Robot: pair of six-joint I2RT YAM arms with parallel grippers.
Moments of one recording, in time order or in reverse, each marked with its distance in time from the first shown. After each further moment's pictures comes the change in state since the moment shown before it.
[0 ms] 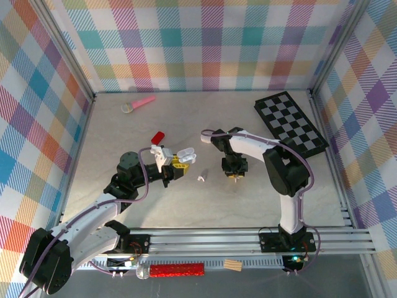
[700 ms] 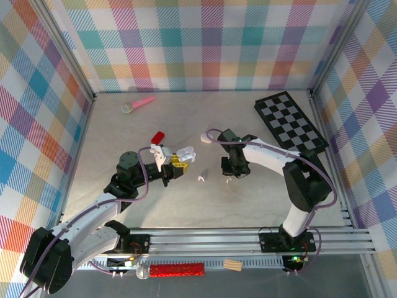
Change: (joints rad) left arm 0.009 0.008 0.000 0.015 -0.001 -0.006; right arm -0.001 -0.260 -0.239 0.317 -0.167 -0.081
